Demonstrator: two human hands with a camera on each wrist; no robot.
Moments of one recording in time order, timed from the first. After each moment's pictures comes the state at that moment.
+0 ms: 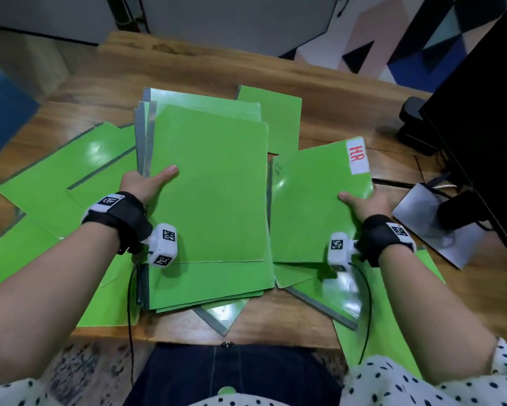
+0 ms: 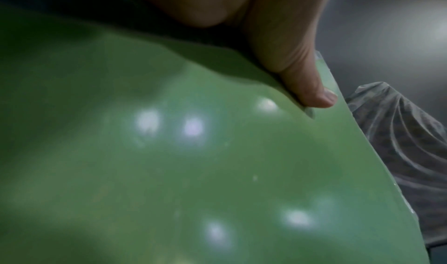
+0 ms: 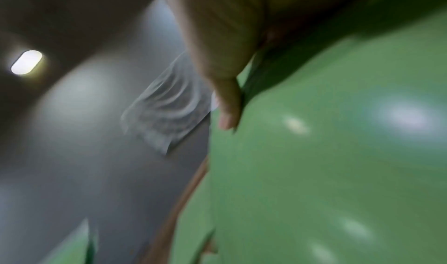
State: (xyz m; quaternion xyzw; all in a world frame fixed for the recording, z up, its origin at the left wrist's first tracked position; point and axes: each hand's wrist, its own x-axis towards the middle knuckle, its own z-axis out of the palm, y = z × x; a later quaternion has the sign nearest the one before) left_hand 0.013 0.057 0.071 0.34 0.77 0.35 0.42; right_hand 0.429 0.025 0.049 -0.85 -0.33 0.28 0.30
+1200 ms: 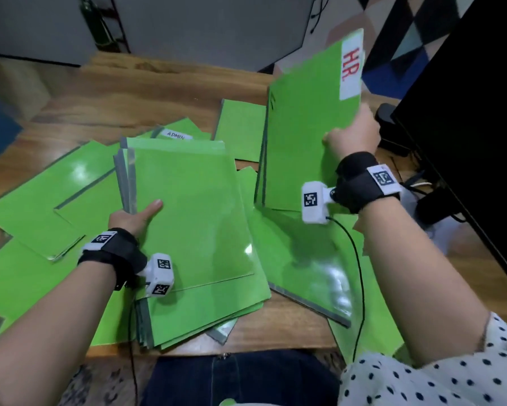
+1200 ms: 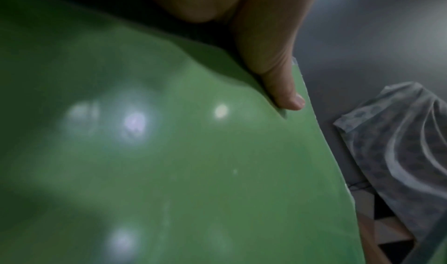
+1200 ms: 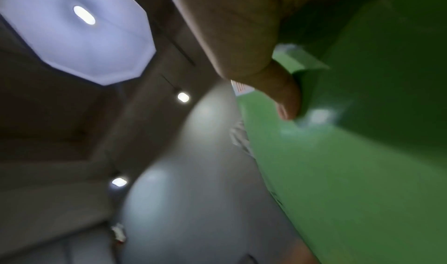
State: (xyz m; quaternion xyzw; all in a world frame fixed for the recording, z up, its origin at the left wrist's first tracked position) left_hand 0.004 0.032 0.043 0.30 0.79 0.33 0.42; right_hand 0.360 0.066 0.191 -0.82 -0.42 0.10 0.37
